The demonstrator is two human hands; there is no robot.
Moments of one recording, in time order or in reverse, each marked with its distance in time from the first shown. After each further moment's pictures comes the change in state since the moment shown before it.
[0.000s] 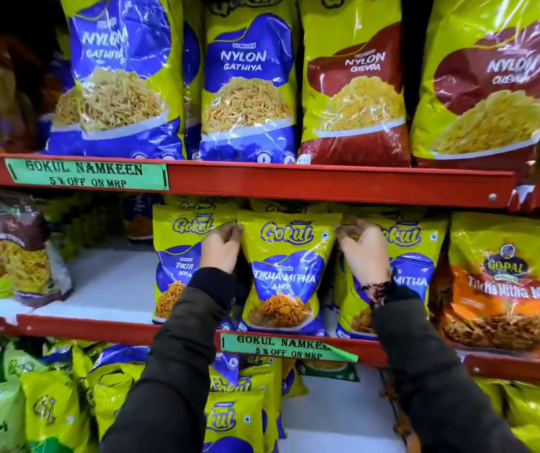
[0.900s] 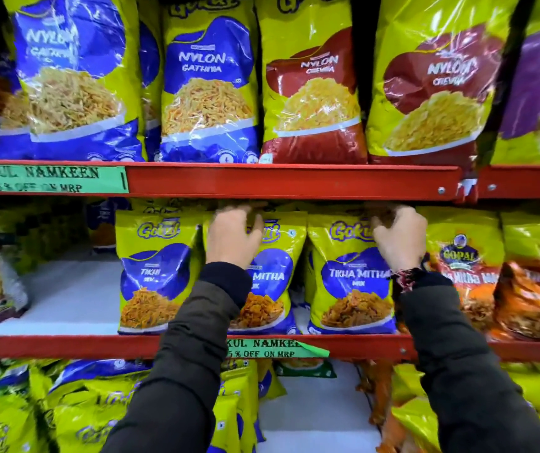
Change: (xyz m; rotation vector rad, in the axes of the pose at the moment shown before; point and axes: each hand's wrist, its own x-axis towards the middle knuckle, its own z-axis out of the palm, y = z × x) left_hand -0.040 0.070 0.047 0.590 0.072 0.454; right_hand 0.018 0.009 -0.095 -0.330 0.274 -0.058
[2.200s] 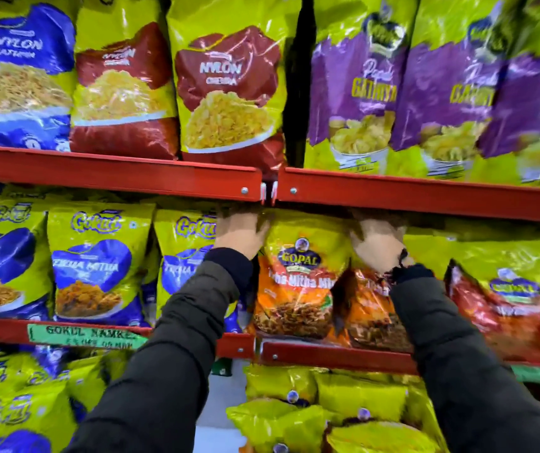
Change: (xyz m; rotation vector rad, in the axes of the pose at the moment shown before) left_hand -0.033 0.254 0.162 0.186 -0.297 -0.029; right_hand 0.133 0.210 -0.154 -0.453 -0.421 -0.237
